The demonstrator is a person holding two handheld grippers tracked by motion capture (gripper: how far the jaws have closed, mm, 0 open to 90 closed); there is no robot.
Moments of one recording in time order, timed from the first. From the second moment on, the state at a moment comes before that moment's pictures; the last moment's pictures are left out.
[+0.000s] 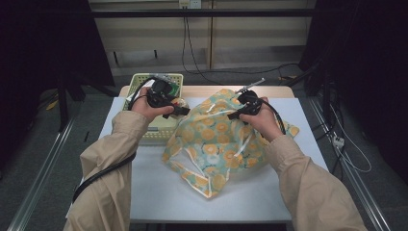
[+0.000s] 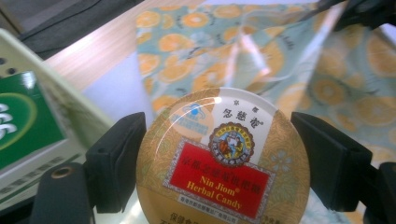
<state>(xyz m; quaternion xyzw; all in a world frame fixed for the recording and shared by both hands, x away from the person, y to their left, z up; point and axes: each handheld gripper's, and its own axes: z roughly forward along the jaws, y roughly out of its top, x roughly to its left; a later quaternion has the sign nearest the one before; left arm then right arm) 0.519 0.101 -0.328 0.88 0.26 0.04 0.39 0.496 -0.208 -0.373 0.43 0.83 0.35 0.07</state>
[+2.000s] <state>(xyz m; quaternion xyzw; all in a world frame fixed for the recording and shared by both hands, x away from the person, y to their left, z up) 0.476 0.001 -0.409 0.88 0.23 0.05 0.41 0.506 -0.217 -0.383 0.44 0.82 0.35 0.08</state>
